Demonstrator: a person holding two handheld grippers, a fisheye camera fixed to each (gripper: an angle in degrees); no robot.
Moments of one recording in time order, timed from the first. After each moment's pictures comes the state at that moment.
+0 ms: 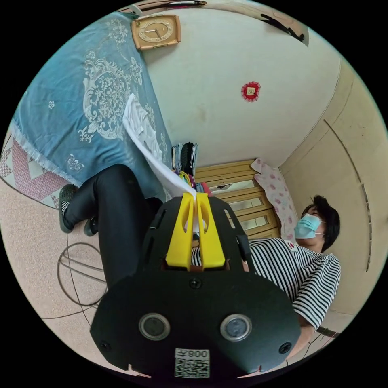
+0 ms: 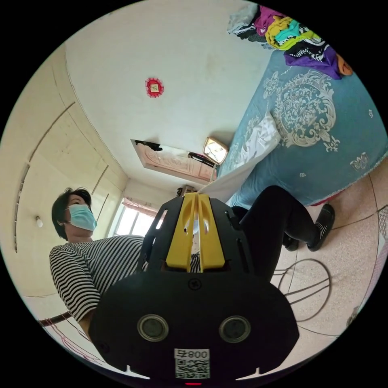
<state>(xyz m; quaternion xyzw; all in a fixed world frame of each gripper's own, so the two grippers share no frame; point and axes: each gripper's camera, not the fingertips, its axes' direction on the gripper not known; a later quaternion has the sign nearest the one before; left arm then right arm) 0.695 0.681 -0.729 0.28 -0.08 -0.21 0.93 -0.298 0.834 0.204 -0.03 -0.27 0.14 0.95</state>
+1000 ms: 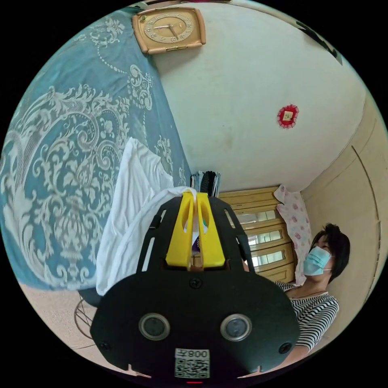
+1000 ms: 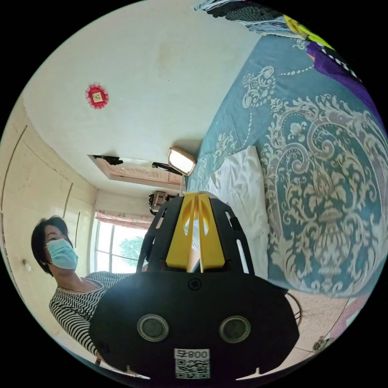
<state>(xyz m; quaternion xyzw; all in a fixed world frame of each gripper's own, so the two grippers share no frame) 0.419 0.365 -0.835 0.30 -0.14 -0.25 0.91 -0.123 0.470 0.524 -0.10 -0.18 0.18 0.96</state>
